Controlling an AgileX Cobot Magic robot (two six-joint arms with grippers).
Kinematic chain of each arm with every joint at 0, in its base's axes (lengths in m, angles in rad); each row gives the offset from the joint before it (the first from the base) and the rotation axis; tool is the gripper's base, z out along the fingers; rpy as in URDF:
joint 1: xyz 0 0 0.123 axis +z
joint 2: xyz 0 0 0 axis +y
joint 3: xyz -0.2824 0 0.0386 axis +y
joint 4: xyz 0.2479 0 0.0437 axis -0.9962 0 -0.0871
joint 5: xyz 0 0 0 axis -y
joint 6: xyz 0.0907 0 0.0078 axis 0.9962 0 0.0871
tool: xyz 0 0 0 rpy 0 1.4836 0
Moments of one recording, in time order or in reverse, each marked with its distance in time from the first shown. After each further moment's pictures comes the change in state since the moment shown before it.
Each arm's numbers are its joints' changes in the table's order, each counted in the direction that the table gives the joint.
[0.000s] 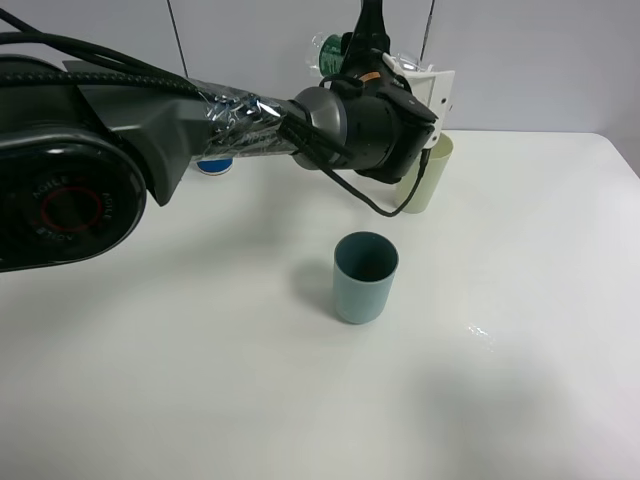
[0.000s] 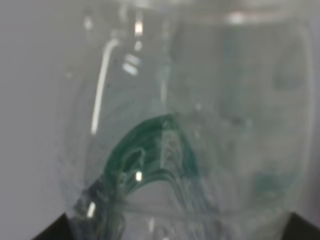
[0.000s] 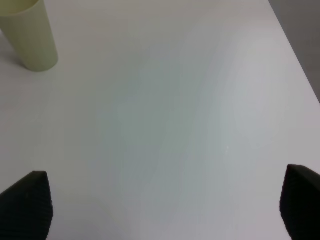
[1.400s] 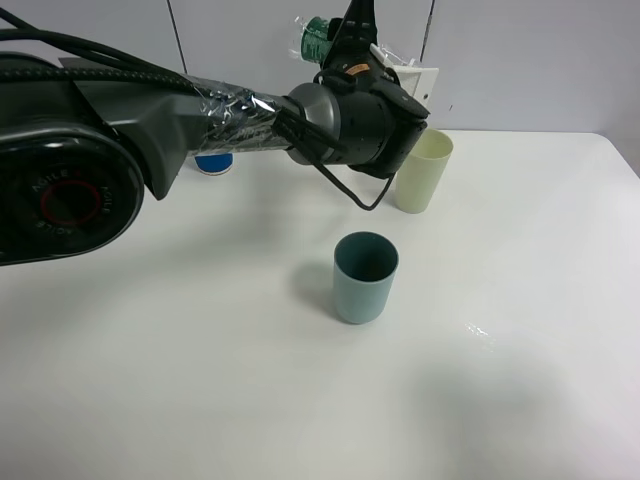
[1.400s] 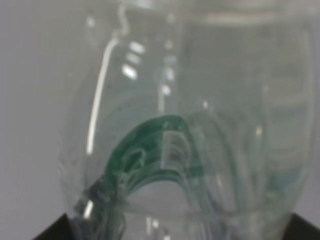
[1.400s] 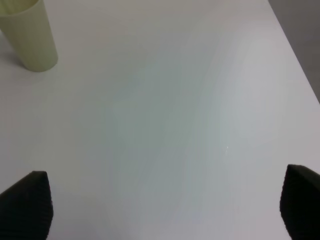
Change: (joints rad) left arm 0.018 0.000 0.000 -0.045 0.089 0.077; right arm 0.000 0.000 0.000 0.001 0.000 0.002
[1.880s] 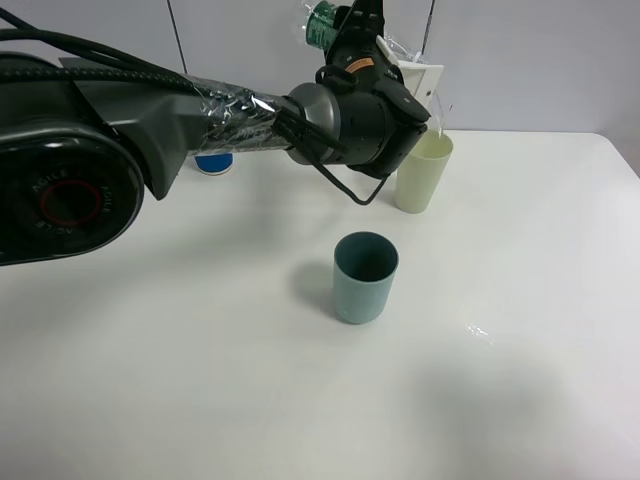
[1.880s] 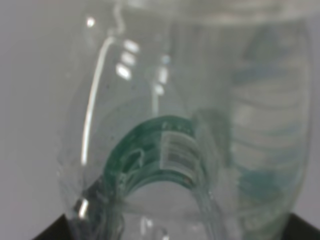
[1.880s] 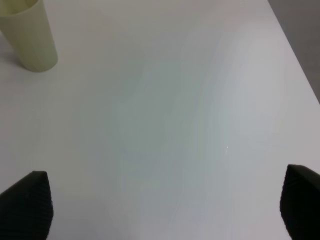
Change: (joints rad) left arm 0.000 0.000 0.000 -0.080 0.000 0.003; right arm 0.000 0.000 0.000 0.001 0.000 0.001
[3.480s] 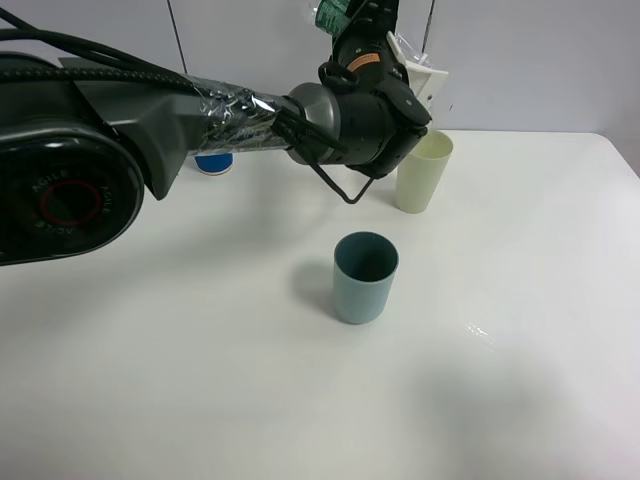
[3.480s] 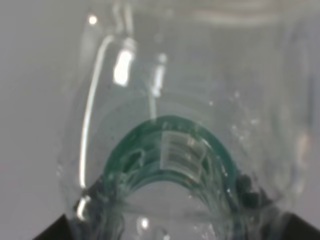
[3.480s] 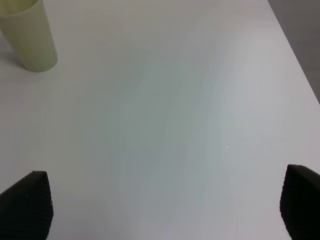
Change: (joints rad) left arm 0.000 0.000 0.000 -0.093 -0.017 0.091; right arm 0.000 0.000 0.000 0.000 0.000 0.001
